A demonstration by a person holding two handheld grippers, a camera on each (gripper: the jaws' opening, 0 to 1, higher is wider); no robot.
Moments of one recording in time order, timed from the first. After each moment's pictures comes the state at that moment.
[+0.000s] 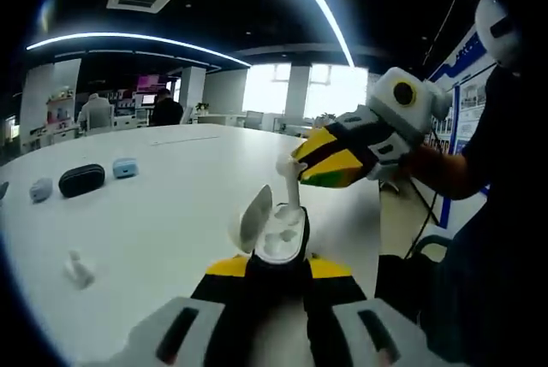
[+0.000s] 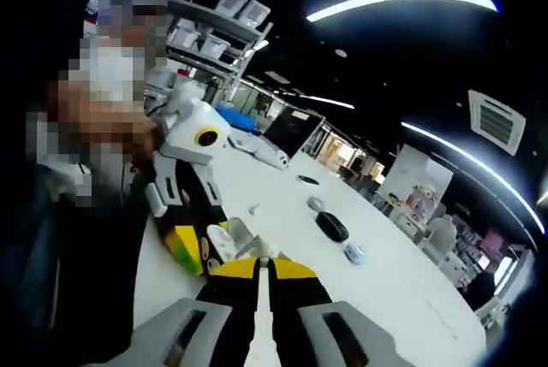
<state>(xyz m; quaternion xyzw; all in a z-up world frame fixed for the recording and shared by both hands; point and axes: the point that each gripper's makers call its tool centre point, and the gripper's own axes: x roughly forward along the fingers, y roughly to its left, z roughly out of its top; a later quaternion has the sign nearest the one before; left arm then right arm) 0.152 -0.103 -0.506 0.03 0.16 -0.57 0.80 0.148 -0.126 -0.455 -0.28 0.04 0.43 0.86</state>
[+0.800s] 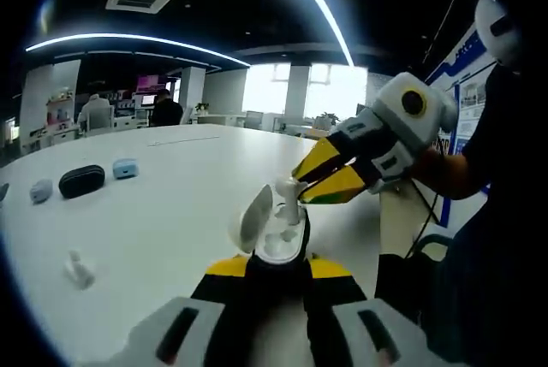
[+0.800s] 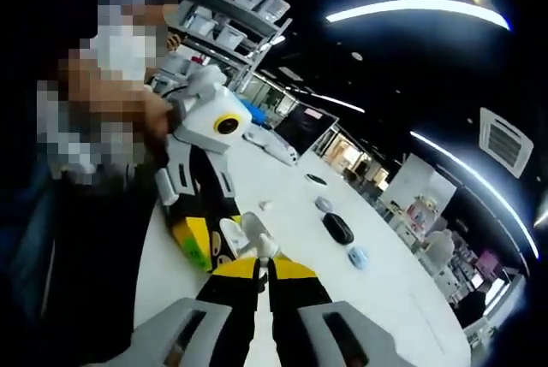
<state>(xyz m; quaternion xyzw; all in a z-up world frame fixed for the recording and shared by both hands) 0.152 -0.103 -0.506 0.04 0.16 -0.57 0.80 0.143 -0.119 -0.465 -0.32 0.03 0.43 0.84</state>
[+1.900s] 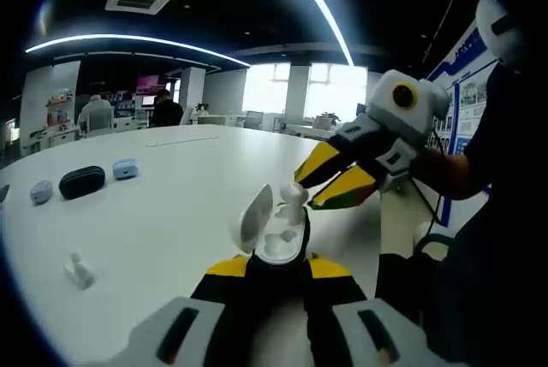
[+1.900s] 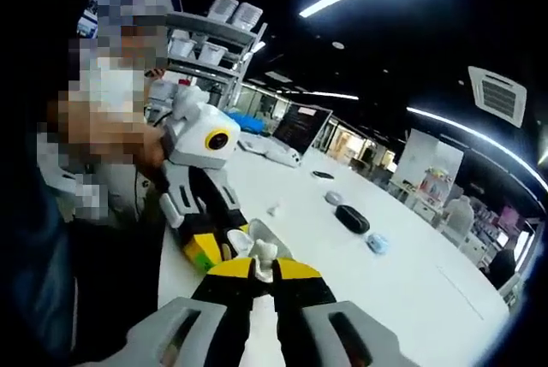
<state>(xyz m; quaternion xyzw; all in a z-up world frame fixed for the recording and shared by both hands) 0.152 -0.103 -0.506 0.04 0.16 -0.57 0.80 0.139 -0.117 -0.462 -0.22 0.06 0.46 0.86</state>
